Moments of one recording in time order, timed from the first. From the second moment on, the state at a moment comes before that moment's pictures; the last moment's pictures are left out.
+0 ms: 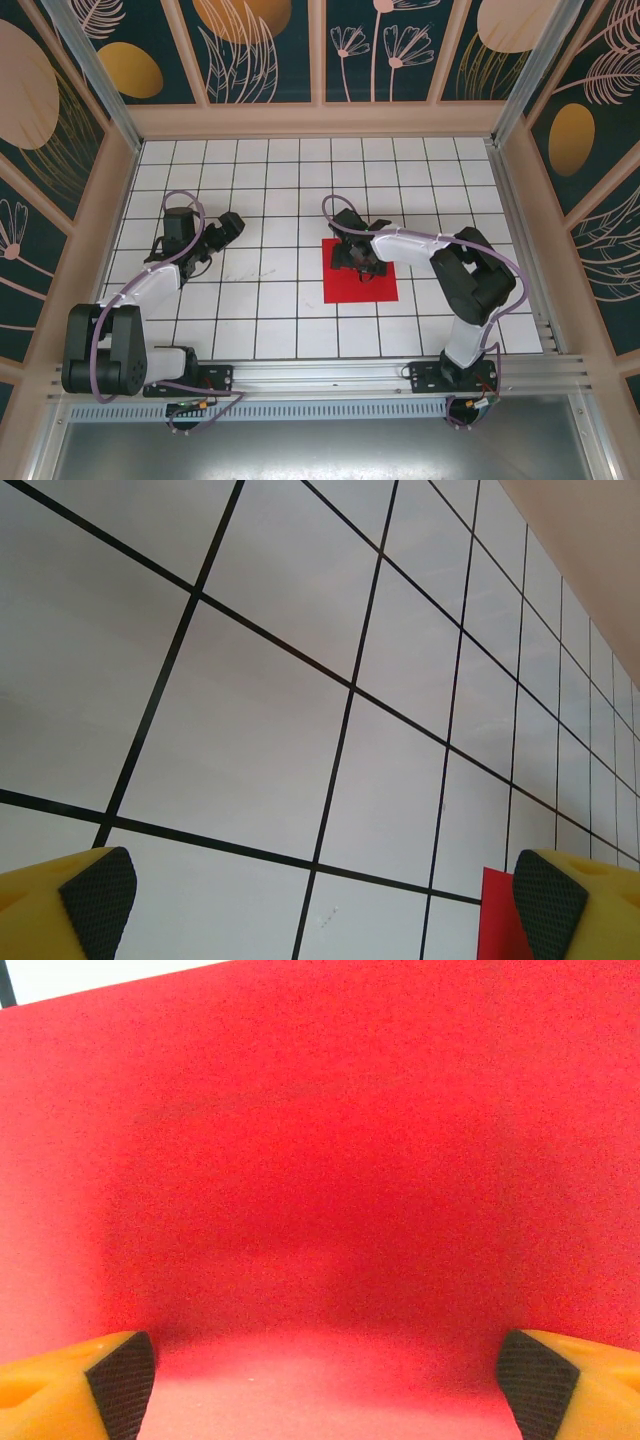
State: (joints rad) left arm -0.05 1.30 0.57 0.04 0.33 -0.74; right arm 0.73 1.79 1.05 -0.58 0.15 0.81
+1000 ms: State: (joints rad) left arm -0.16 1.29 0.48 0.06 0.36 -0.83; right arm 0.71 1.71 0.95 -0.38 0.06 0.81
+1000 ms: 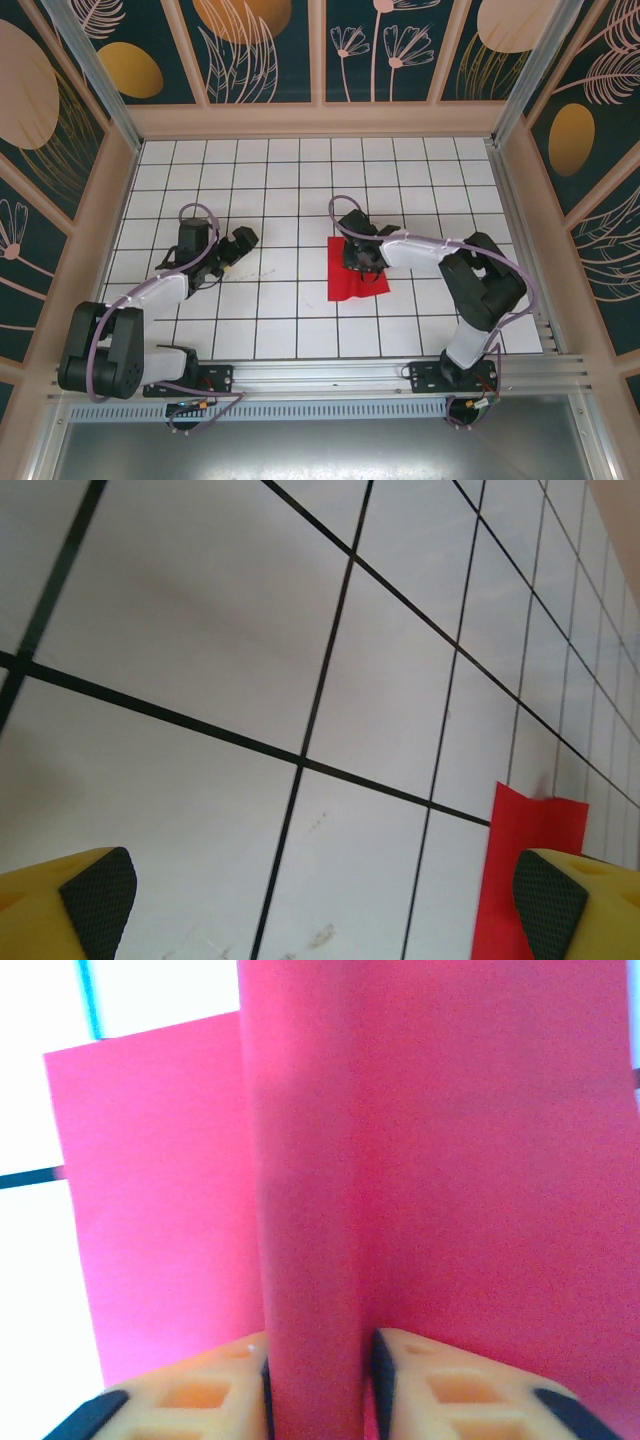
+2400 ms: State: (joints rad) left arm -0.35 1.69 0.39 0.99 0.75 -1.29; right arm 0.52 1.84 0.72 0.73 -0.75 1.34
